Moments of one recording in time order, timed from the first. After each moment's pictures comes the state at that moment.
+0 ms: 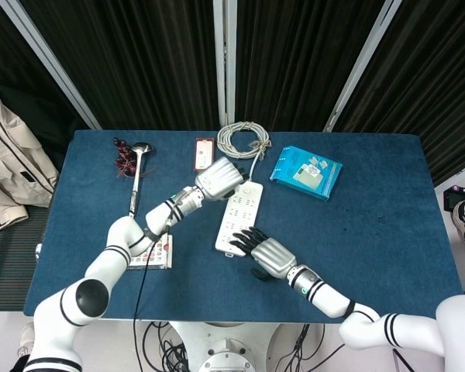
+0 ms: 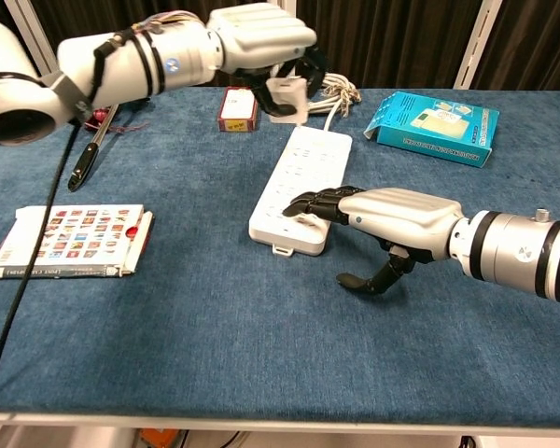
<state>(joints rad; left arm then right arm) -1.25 -1.94 0.01 -0.37 1.62 0.94 -0.40 0.75 -1.61 0.03 -1.44 -1.39 0.77 -0.05</state>
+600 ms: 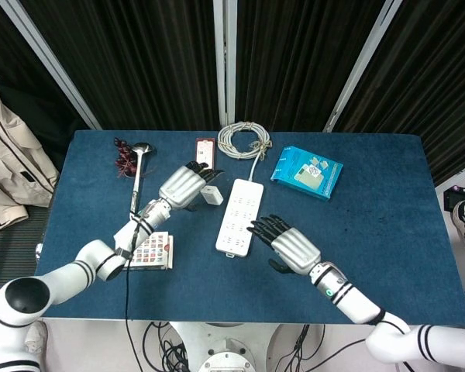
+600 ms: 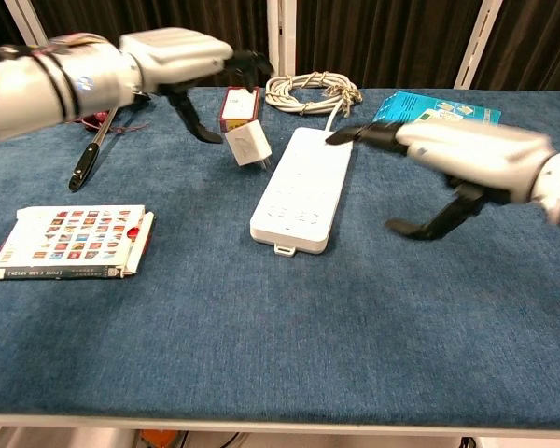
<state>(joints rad) -1.03 -1.66 -0.09 -0.96 1.41 0.92 -0.09 0.66 -1.39 0.03 -1.63 -1.49 1.02 -0.08</state>
